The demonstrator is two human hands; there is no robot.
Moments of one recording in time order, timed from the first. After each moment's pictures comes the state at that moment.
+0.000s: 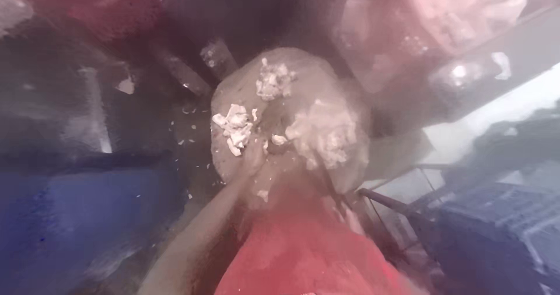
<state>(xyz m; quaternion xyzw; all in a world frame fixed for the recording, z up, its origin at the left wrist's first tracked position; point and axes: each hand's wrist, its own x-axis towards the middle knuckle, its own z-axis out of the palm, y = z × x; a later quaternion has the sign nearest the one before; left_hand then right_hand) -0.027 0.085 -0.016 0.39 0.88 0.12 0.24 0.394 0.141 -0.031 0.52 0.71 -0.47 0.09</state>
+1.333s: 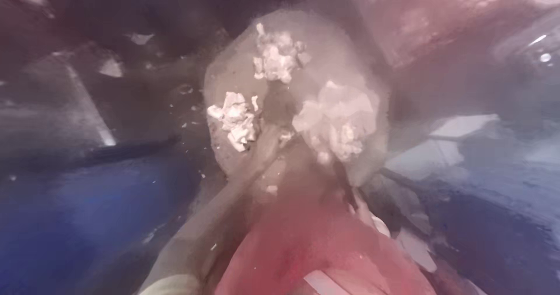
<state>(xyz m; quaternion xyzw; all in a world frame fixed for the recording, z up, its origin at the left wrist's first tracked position) -0.023 0.108 0.012 0.51 0.82 0.12 0.24 0.362 0.144 0.003 0.51 0.69 -0.51 0.04</state>
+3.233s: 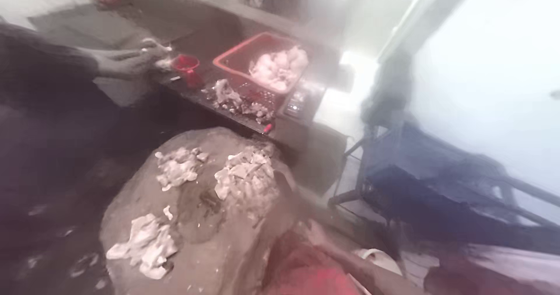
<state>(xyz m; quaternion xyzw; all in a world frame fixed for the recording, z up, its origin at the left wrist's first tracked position) 0.124 0.140 -0.049 0.55 0.78 0.20 0.22 0.413 0.168 -0.041 0.61 0.59 -0.52 -0.08</state>
